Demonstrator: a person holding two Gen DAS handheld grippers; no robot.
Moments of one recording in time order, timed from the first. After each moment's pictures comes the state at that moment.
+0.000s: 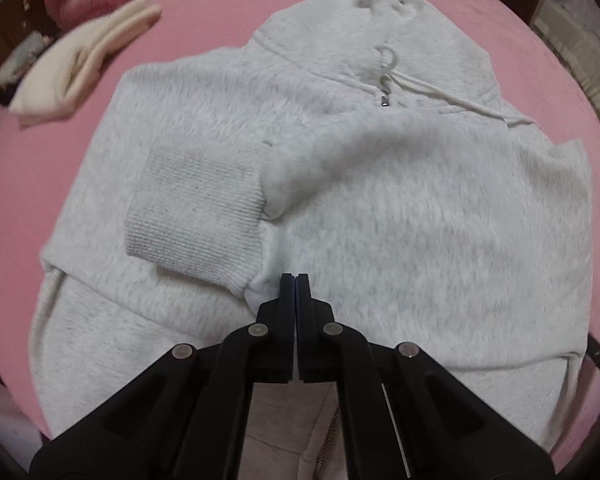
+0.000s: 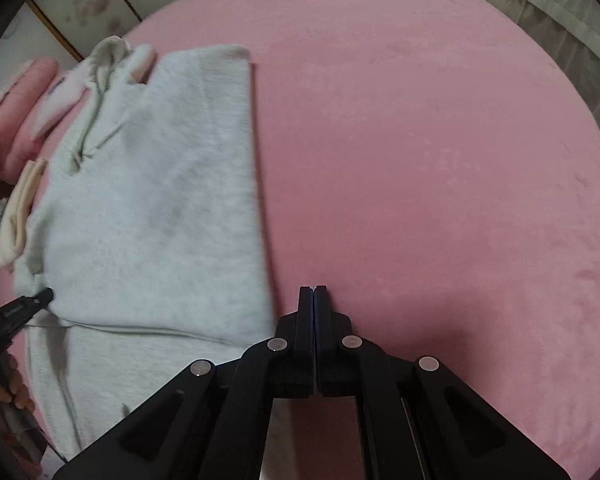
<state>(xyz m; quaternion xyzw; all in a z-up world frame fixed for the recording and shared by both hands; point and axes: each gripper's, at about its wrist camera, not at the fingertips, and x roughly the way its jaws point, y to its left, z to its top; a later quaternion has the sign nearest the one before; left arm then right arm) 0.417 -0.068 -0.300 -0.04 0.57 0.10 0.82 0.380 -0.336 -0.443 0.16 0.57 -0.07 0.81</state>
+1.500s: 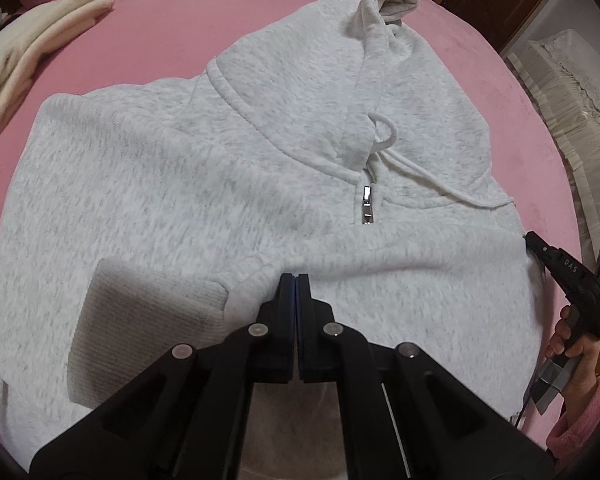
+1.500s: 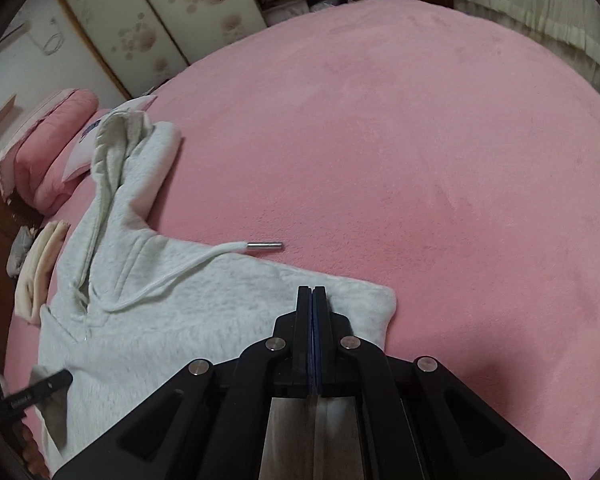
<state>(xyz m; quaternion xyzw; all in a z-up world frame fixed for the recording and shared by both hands) 0.509 -0.036 -0.311 -0.14 0.56 0.01 0.82 0.605 -0.358 -0.448 0.15 0.47 0.00 0.87</state>
